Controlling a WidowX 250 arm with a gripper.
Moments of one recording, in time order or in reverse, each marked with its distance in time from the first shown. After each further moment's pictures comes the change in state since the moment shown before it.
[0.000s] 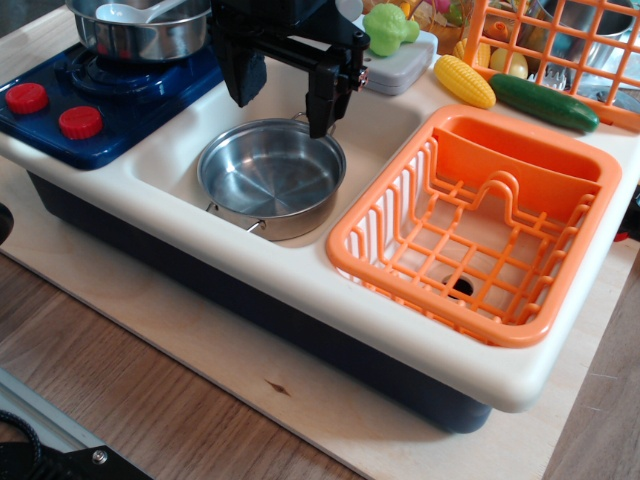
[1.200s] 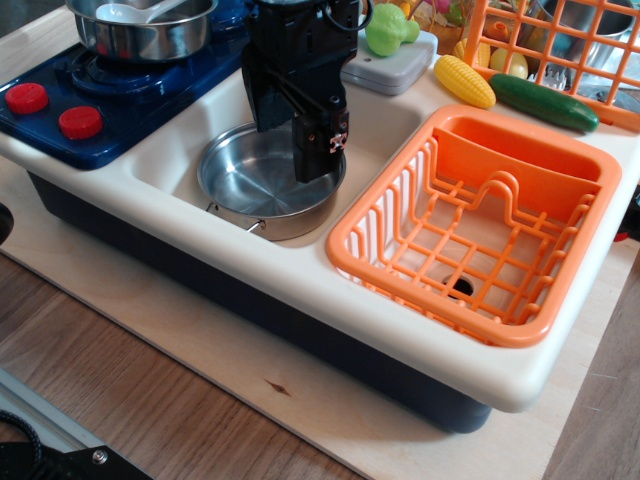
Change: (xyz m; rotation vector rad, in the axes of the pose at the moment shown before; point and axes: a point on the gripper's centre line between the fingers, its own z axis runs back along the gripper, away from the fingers) arm -0.008 -0.009 -0.030 -0.040 -0.004 -0.493
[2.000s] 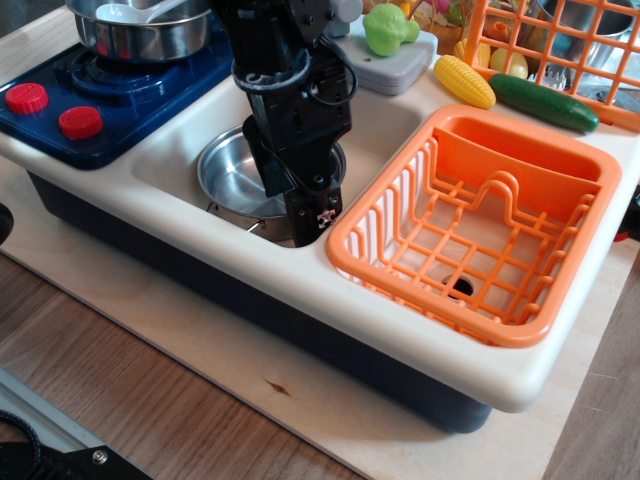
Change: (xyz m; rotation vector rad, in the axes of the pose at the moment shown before) arm -0.014 -0.024 -0.026 -0.064 -0.070 -0.088
